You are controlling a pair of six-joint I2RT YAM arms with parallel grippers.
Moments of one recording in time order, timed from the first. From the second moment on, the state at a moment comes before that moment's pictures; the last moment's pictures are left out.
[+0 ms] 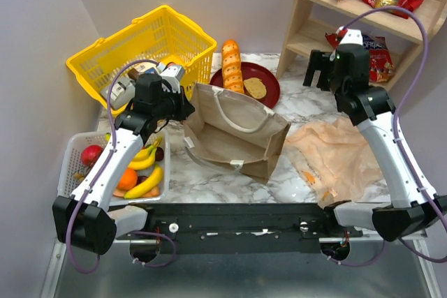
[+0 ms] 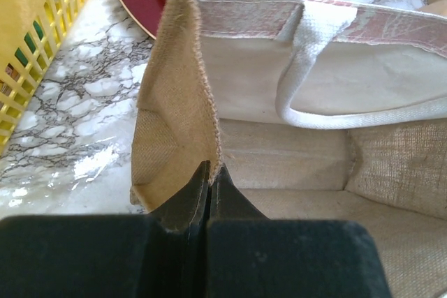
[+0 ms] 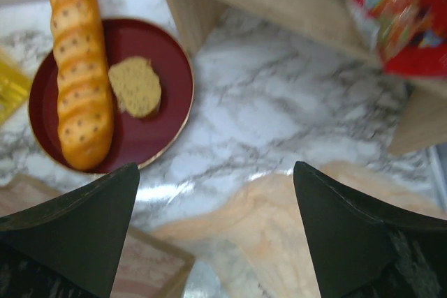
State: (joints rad) left arm -0.28 1.19 1.09 -0.43 0.34 -0.21; right arm 0.30 1.23 1.42 -0.65 0.32 0.23
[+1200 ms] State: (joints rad) left arm -0.28 1.16 1.02 -0.36 0.35 -0.20; right arm 0.10 1.70 1.79 -0.69 0.47 -0.26
